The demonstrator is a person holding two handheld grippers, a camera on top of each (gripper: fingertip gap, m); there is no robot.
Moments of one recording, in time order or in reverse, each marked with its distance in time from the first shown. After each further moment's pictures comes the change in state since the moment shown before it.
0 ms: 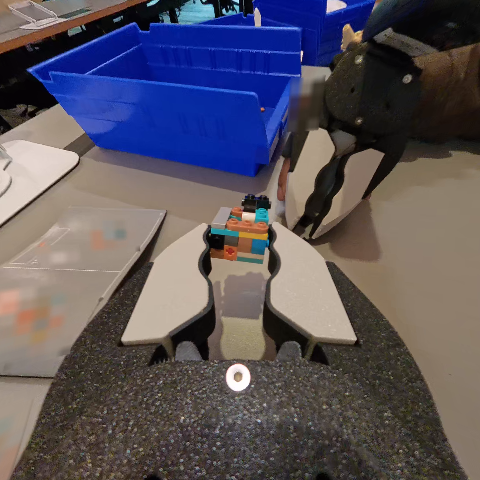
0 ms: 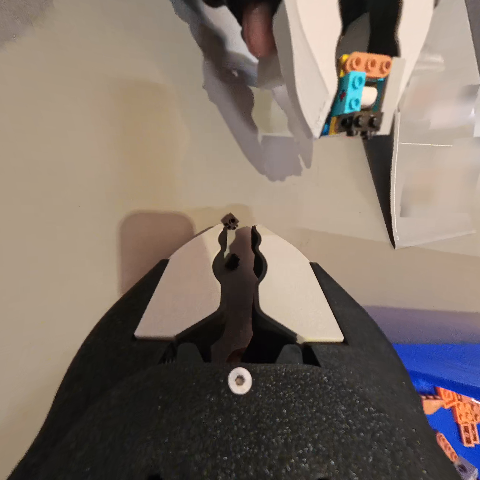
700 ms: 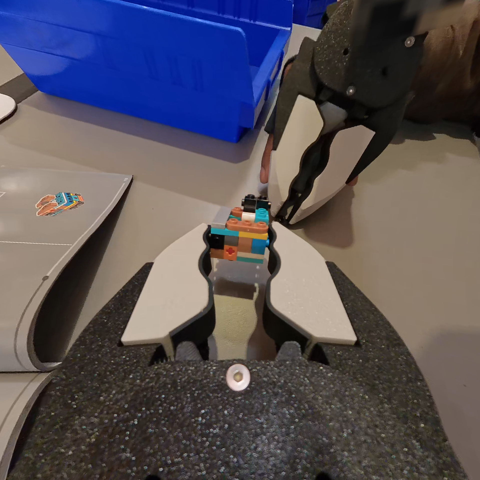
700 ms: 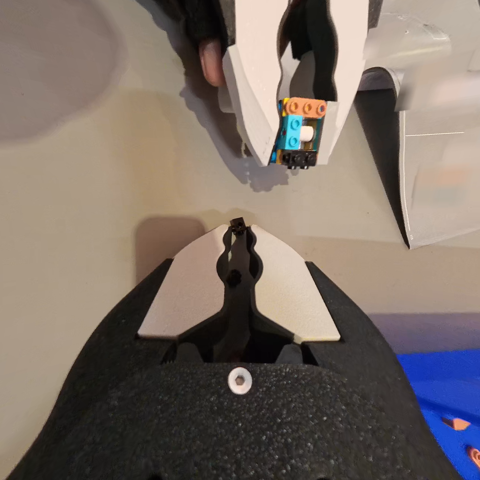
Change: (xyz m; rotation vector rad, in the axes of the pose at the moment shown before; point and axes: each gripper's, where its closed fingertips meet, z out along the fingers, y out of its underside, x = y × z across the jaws) left arm 0.015 0.028 0.005 -0.101 0.081 -0.079; right arm 0.001 -0.005 0.011 -0.001 -0.001 0.085
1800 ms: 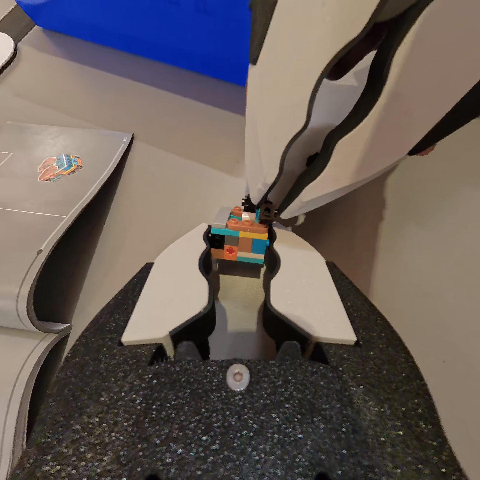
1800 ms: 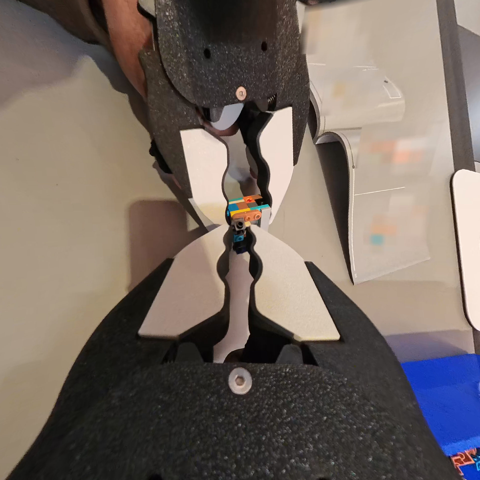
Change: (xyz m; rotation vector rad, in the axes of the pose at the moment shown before) left arm -0.002 0.025 0.008 -0.221 -0.161 0.028; right arm 0.022 -0.052 -0.001 -0.071 0.039 -0.052
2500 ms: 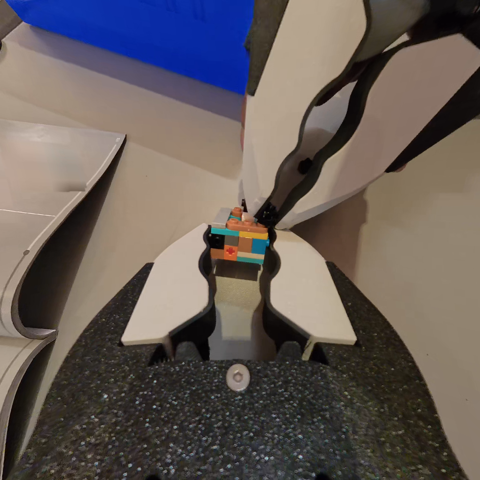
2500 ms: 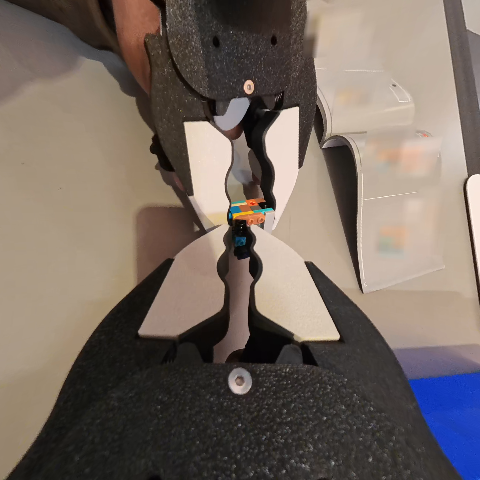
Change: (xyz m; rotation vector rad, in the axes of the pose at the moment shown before) left arm 0.004 -0.003 -0.002 0.029 0.054 -0.037; right arm -0.003 0.000 0.007 0.033 -0.027 0.008
